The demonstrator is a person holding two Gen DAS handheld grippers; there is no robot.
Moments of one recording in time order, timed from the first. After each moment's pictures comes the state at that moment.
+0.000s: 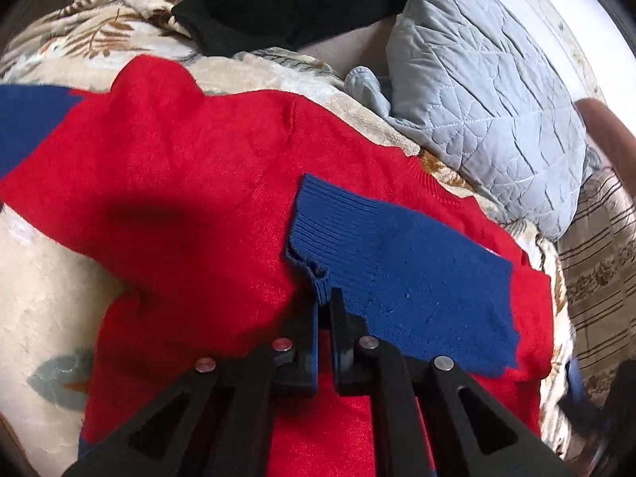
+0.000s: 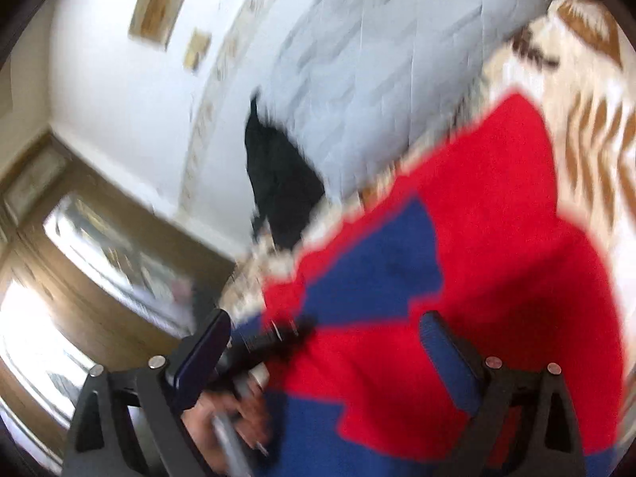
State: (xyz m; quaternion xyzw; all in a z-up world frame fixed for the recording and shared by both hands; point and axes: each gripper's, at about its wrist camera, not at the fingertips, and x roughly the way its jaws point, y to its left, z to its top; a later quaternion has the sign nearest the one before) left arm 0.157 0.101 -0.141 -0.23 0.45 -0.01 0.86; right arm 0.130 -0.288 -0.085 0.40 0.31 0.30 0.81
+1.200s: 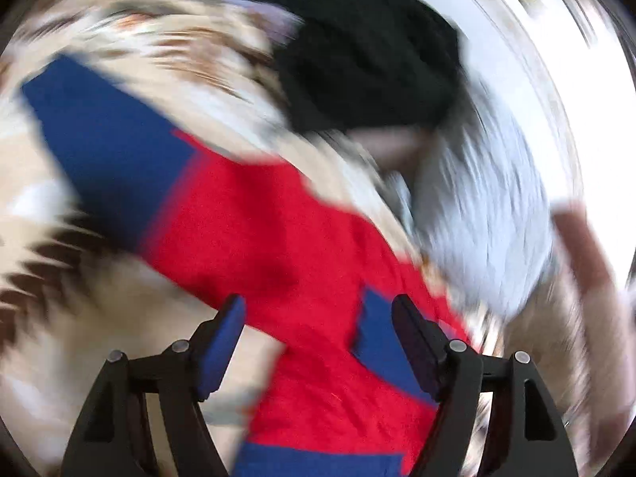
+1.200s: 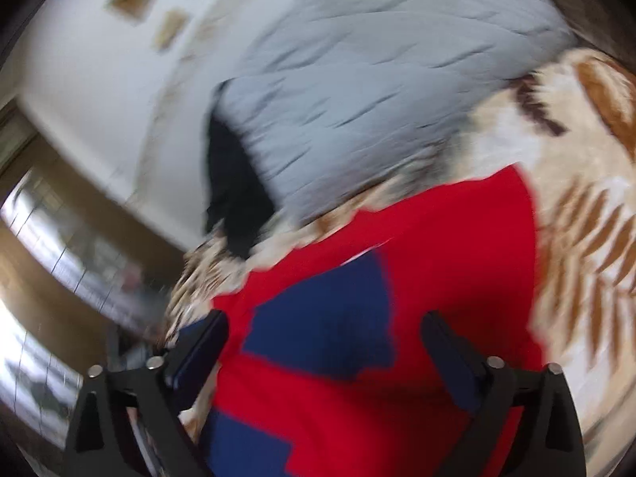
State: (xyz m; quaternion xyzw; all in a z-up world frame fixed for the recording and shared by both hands) left arm 0.114 0.257 -0.091 -0.40 0.38 0.01 0.83; right arm 0.140 -0.259 -0.075 0.27 0.36 0.27 0.85
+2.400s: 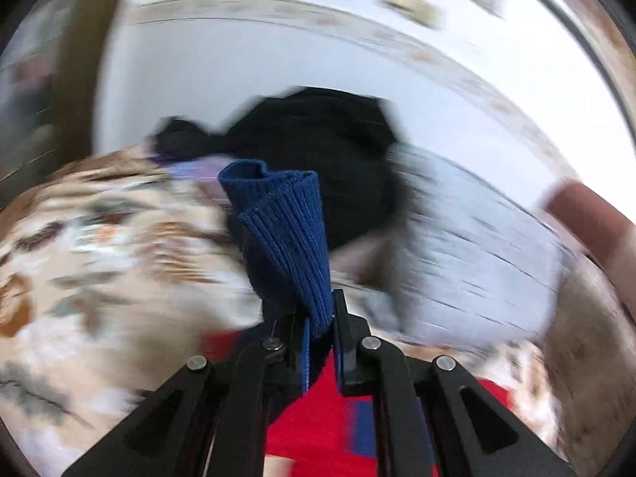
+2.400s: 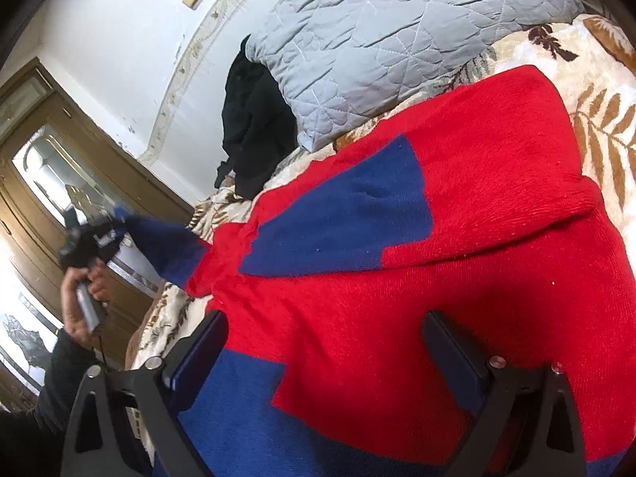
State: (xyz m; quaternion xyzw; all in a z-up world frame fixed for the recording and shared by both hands) left arm 0.126 0.183 0.051 -0.18 0.27 0.00 0.95; right arm 0.109 -0.234 -0.133 0.26 0.37 0.30 0.84
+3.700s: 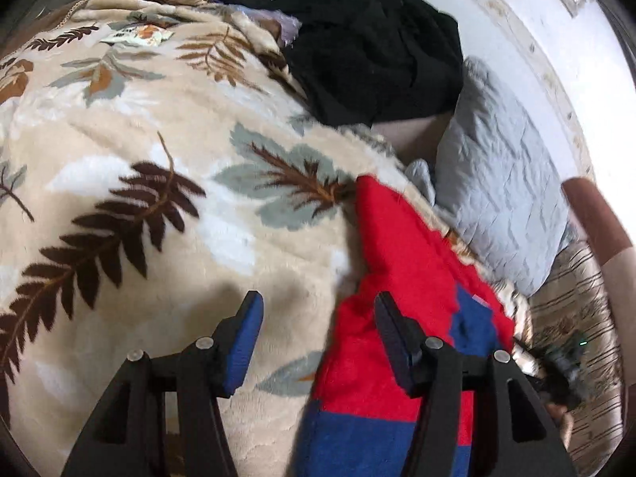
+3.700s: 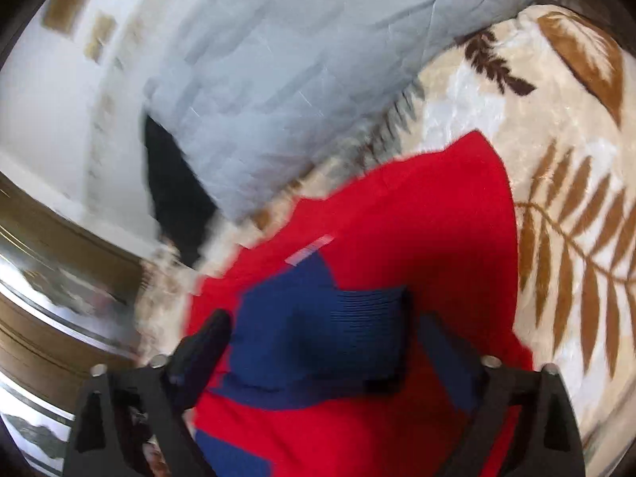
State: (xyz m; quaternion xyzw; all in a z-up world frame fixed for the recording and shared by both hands) left arm 0.058 0.256 -0.109 -0.32 0.39 0.01 0.86; right arm 0.207 -0.258 -0.113 0.27 0.47 0.15 0.83
